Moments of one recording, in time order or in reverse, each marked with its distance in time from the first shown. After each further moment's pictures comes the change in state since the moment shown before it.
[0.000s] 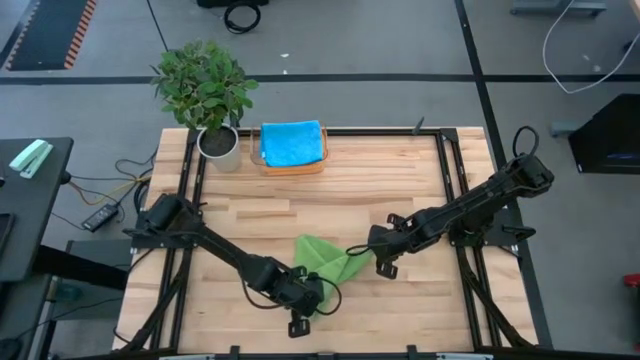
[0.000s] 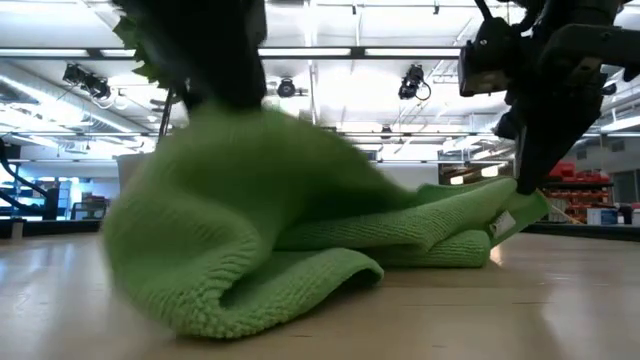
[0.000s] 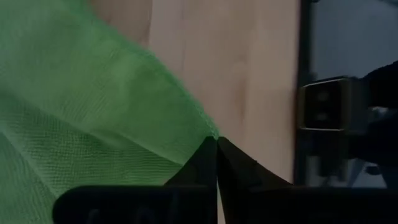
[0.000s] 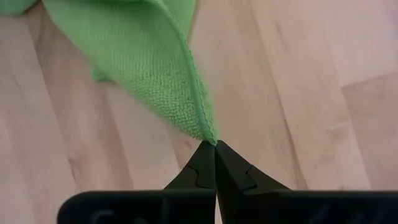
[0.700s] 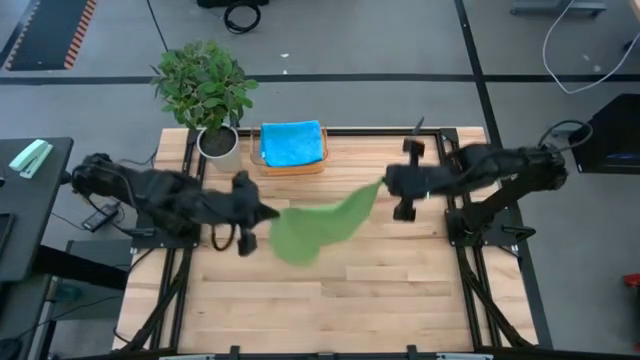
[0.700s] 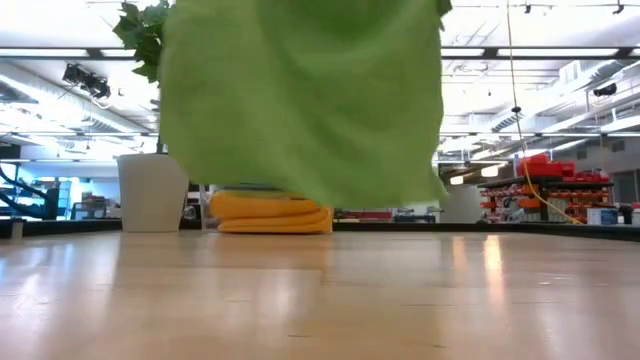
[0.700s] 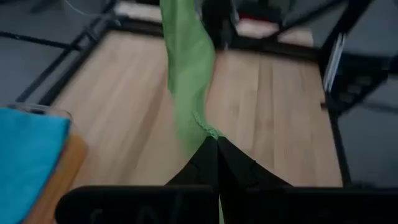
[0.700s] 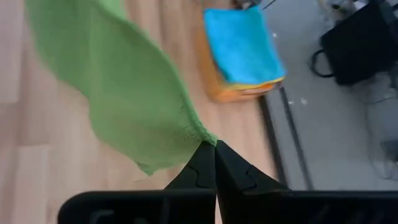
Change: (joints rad) left arm 0.148 -0.741 0.004 -0.381 -0.446 0.283; right arm -0.124 -0.149 0.752 -0.648 0.381 -0.537
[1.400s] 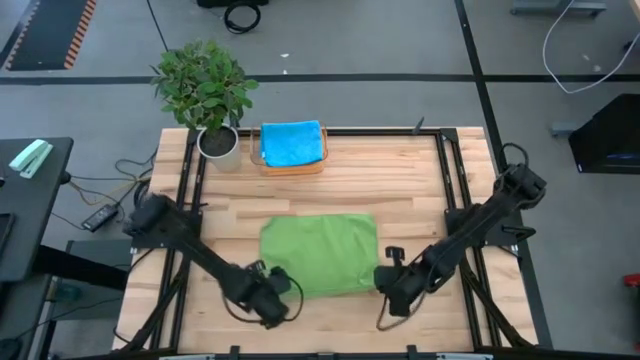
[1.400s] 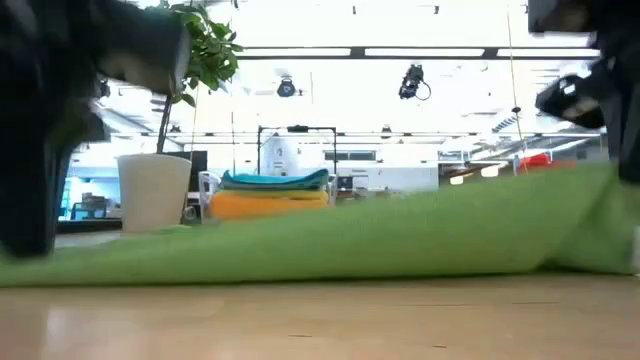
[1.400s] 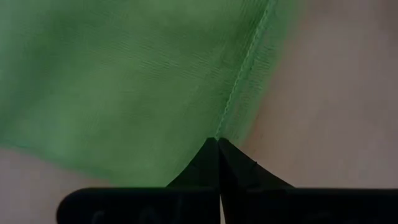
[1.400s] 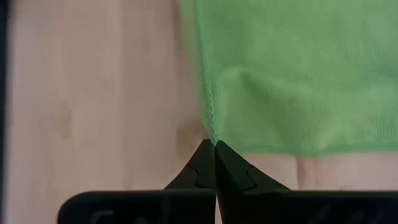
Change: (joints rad) left arm -0.279 0.641 -0.202 0.107 0.271 -0.669; right arm 0.433 0.261 -0.665 0.745 -0.291 0.556
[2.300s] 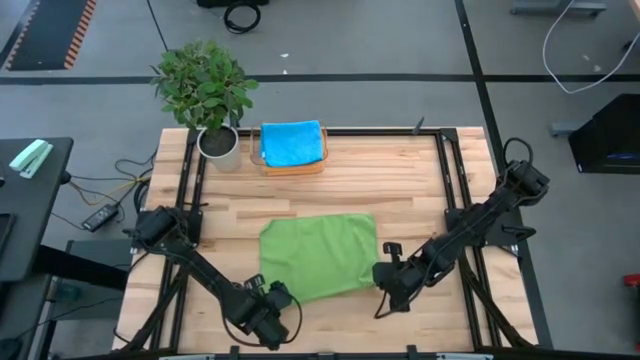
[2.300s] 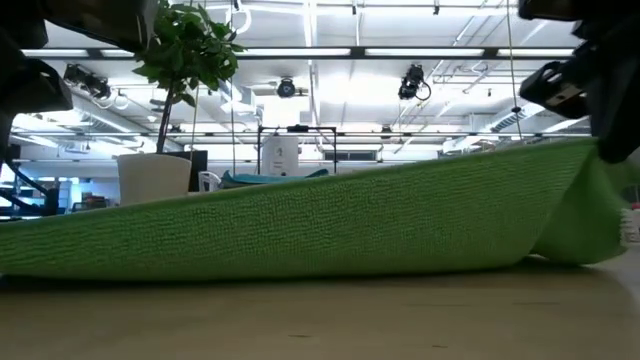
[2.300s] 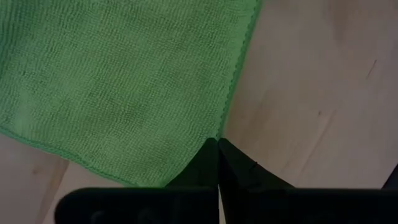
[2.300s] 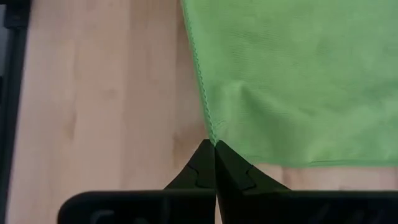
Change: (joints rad) left arm -0.089 0.127 0.187 -0.105 -0.032 -0.145; right arm -0.036 -0.031 -0.014 0.007 -0.014 -0.086
